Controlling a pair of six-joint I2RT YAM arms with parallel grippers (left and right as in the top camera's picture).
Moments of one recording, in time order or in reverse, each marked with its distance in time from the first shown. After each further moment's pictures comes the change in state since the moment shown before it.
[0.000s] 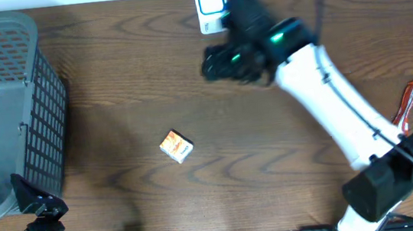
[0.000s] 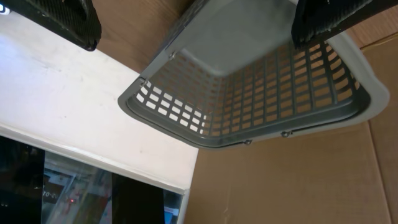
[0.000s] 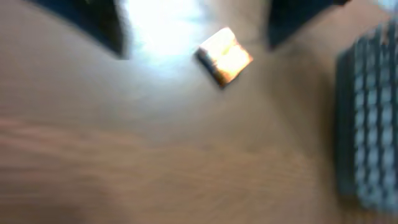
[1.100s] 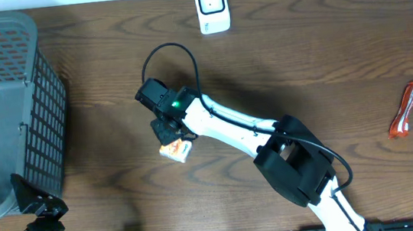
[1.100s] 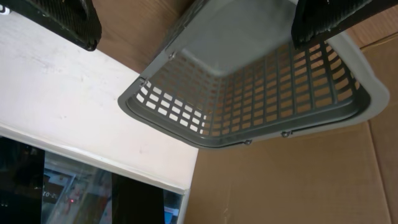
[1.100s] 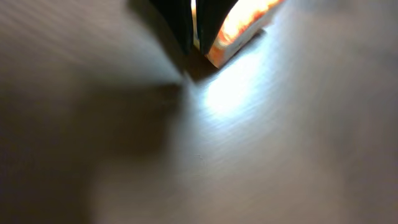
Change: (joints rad) left arm 0.000 0.000 0.000 0.000 0.000 0.000; right arm 0.324 0.396 -0.056 0.242 0.111 -0.128
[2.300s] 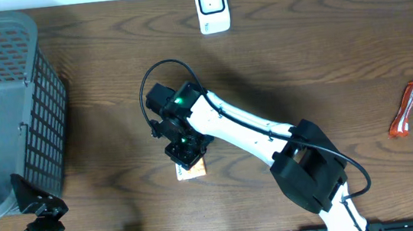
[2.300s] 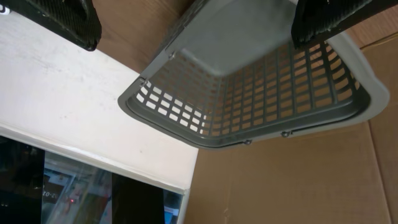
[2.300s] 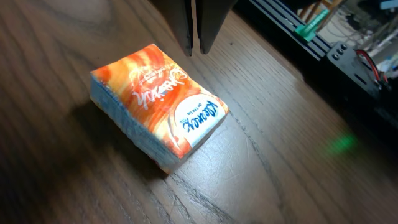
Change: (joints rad) left arm 0.000 0.000 0.000 0.000 0.000 0.000; right arm 0.005 -0.085 0.021 -0.449 -0.262 -0.324
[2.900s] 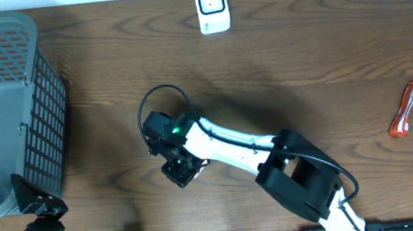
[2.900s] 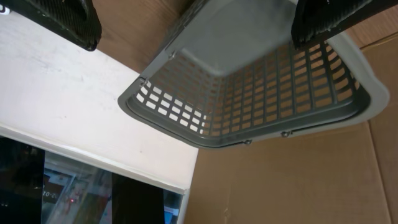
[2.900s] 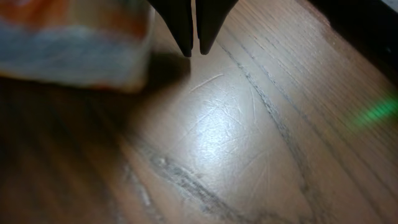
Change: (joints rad) left arm 0.000 0.000 0.000 0.000 0.000 0.000; right arm 0.085 -0.001 -0.214 0.310 0.042 0.102
